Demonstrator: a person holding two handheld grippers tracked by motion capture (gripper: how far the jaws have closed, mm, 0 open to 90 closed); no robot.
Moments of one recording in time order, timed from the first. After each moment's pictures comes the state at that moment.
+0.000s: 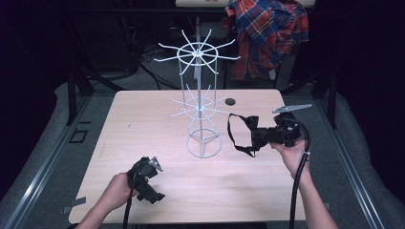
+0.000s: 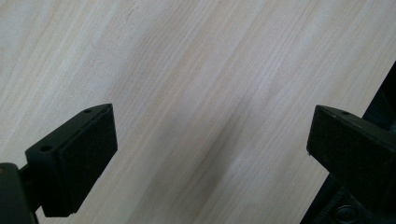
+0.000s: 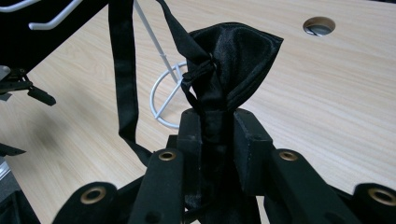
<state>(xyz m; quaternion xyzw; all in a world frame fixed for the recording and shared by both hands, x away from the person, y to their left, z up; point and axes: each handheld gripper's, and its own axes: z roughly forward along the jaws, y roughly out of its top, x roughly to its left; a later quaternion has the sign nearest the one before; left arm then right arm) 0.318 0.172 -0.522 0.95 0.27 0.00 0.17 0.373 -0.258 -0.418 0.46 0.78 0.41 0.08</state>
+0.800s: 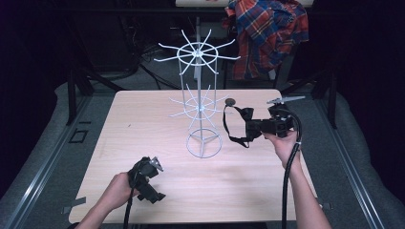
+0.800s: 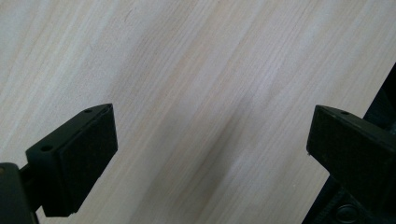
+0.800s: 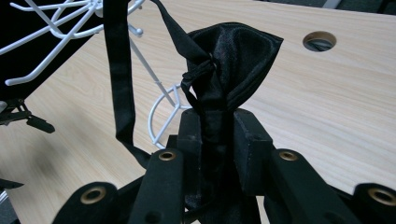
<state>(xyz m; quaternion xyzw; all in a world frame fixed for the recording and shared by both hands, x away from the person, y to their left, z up) 0.319 0.171 -0.523 0.95 0.27 0.00 0.17 0.403 -0.246 -0.419 0.47 0.77 0.43 0.07</state>
